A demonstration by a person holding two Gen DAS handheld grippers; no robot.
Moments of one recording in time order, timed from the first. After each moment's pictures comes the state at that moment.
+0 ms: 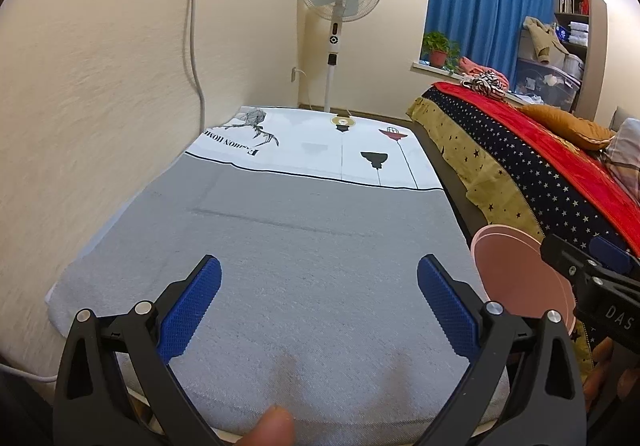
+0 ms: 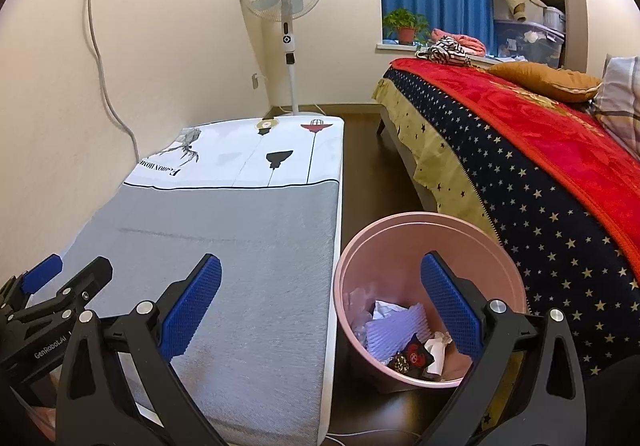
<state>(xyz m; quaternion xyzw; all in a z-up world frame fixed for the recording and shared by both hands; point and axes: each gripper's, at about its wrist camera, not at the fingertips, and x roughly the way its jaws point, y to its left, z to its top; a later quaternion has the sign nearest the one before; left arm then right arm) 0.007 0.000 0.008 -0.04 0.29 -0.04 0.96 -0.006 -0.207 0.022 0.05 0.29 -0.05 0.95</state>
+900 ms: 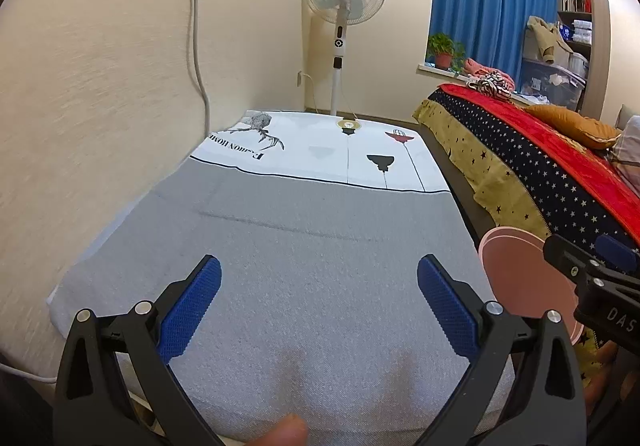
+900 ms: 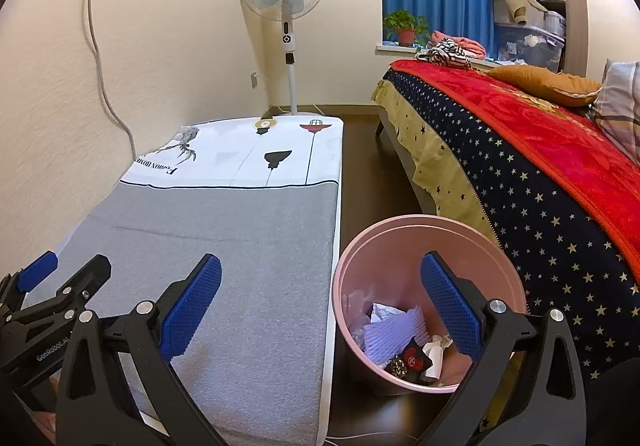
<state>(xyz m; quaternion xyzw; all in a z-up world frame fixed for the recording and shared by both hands) 0.011 -0.004 0.005 -0.03 0.28 -0.03 0.96 -0.002 -0.205 0.019 0.04 0.29 -0.06 0.95</state>
